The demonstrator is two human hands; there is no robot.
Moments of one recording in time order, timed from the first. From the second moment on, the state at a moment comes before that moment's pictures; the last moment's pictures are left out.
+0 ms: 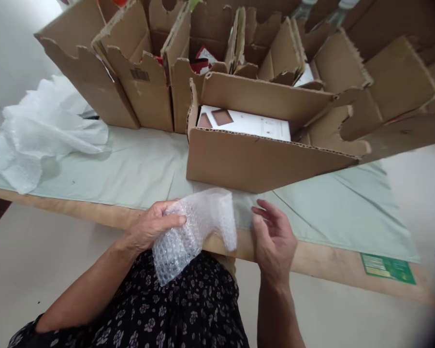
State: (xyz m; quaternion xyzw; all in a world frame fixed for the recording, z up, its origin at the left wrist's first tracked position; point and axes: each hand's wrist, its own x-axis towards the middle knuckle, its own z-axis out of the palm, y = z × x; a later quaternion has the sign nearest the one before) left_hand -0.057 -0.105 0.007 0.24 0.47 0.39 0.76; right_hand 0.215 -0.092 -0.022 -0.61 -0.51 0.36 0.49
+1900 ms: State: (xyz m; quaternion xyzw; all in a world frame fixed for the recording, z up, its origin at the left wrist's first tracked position) left_hand -0.069 -0.118 -0.024 0.85 0.51 0.09 0.11; right_hand 0.290 -0.096 -0.045 -0.66 -0.73 -0.06 0.17
